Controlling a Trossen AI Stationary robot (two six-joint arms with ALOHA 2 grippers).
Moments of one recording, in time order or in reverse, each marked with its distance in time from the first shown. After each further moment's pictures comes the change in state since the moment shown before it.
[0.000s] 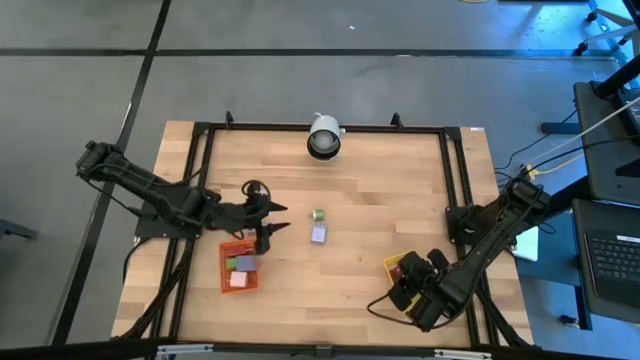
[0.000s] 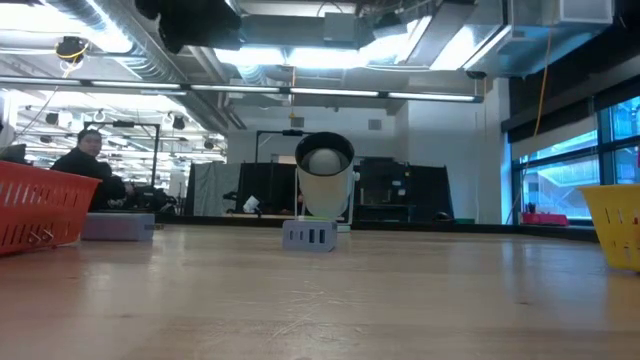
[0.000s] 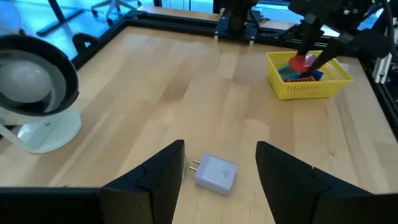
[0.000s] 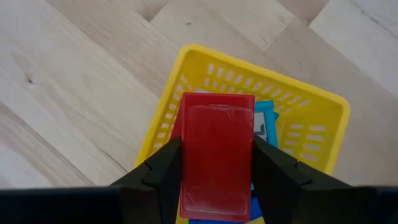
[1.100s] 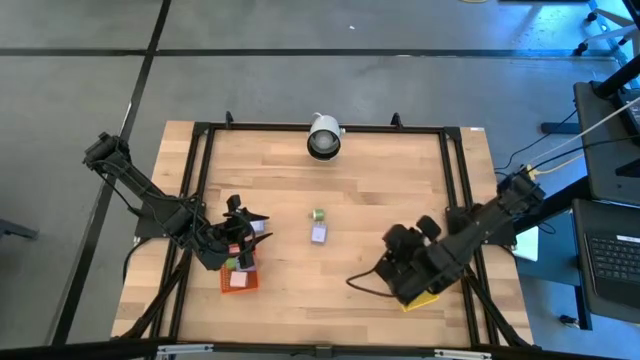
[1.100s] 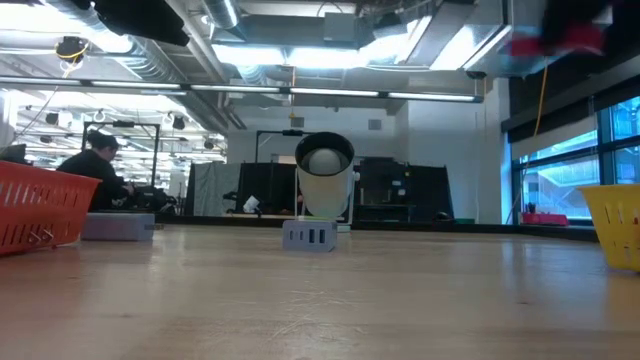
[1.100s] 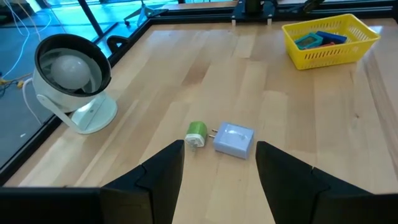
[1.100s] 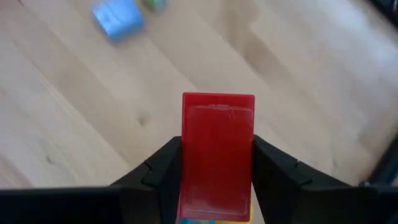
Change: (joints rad) left arm -0.297 0.000 0.000 -0.246 -0.354 -0.167; right arm -0.208 -0.017 0.366 -0.396 0.143 -0.332
